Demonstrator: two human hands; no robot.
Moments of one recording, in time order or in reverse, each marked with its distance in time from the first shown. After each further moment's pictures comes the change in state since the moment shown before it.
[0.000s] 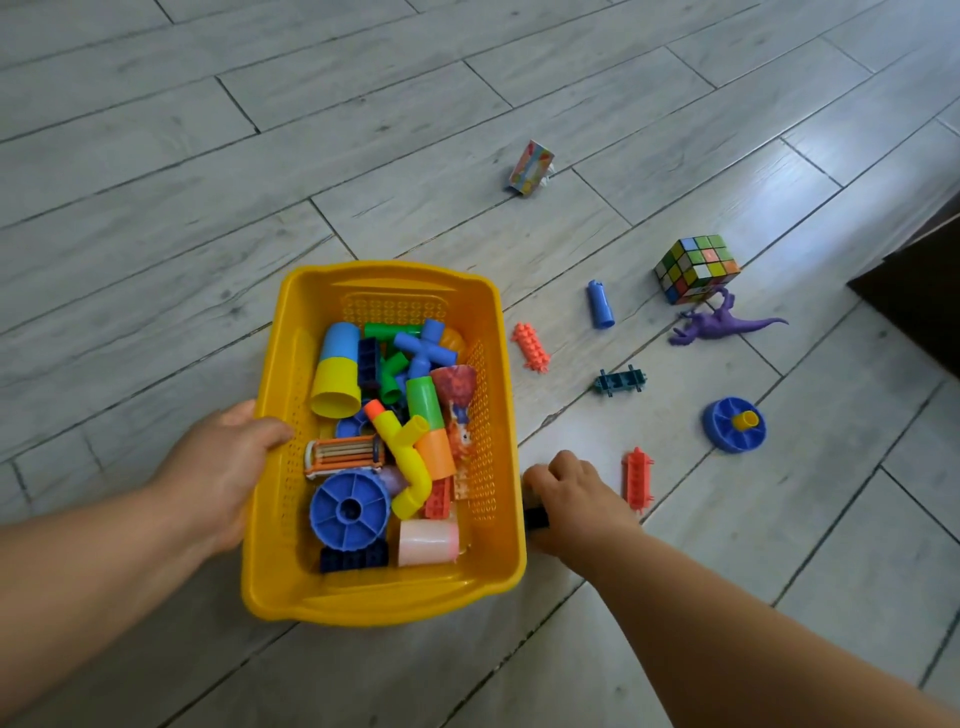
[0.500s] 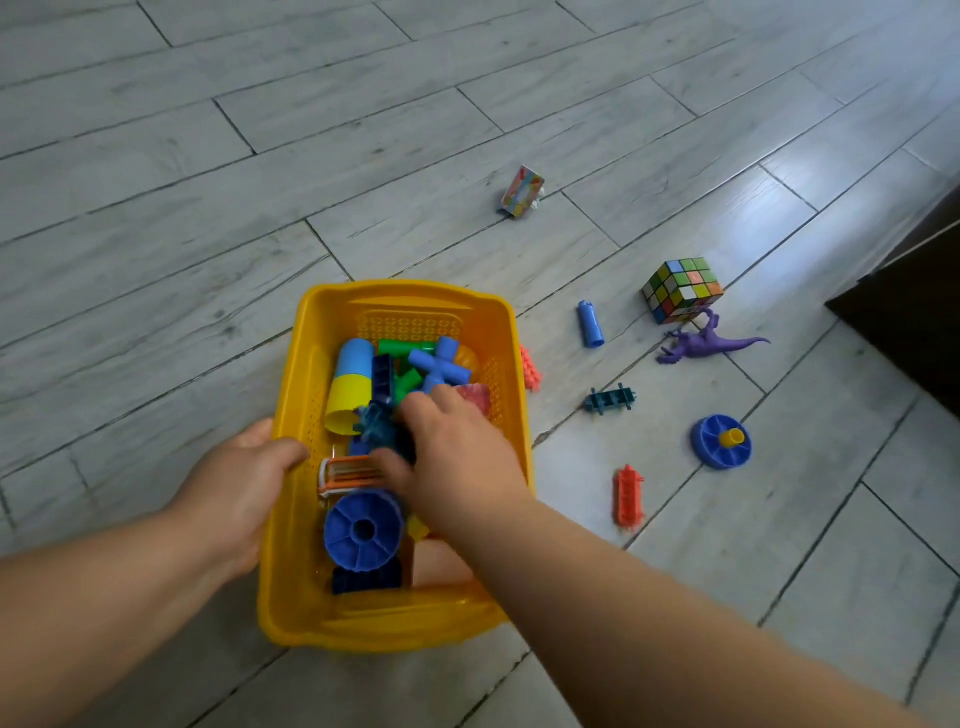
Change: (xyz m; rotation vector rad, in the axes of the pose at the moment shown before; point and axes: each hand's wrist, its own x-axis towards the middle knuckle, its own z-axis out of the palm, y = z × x) left_hand -0.005 0.000 0.013 -0.025 -0.020 0.023; right_hand 0.006 -0.117 -0.084 0.279 0.460 -0.214
